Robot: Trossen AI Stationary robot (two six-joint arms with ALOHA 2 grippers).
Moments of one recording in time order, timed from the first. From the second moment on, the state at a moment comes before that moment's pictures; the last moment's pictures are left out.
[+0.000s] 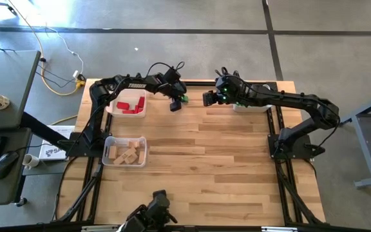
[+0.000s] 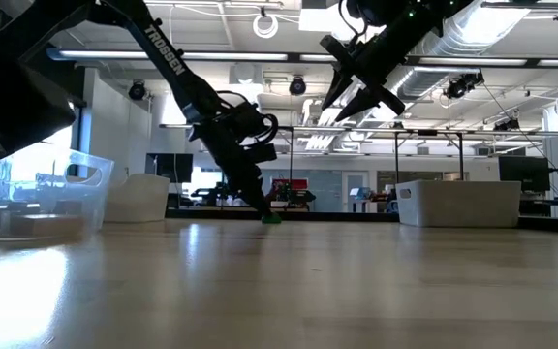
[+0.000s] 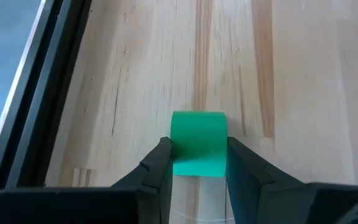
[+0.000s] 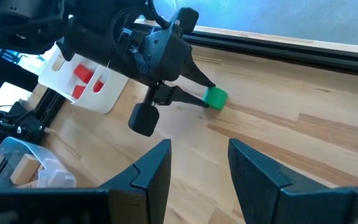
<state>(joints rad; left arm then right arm) 0.78 2.09 1.31 -0.21 0.26 0.53 -0.38 1.43 1.12 -0.37 0.14 0.76</state>
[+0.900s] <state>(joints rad) 0.70 1.81 1.34 -0.28 0.32 0.45 -0.39 1.43 1.12 -0.32 -0.01 0.90</state>
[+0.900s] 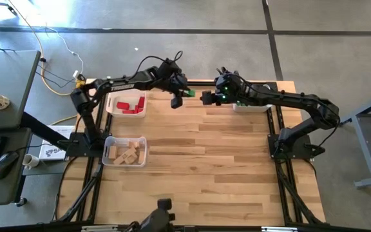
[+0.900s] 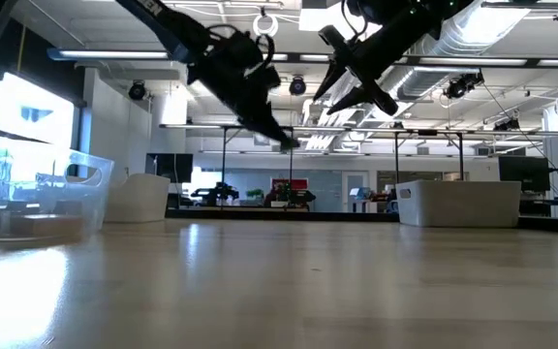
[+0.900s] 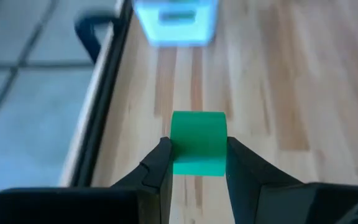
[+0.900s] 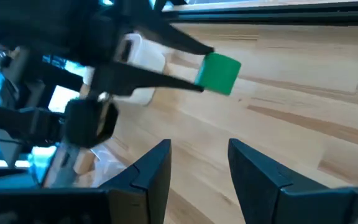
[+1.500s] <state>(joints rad) 0.60 1.71 1.34 -0.16 0.25 0.47 -0.39 1.43 1.12 -0.16 0.01 0.97</state>
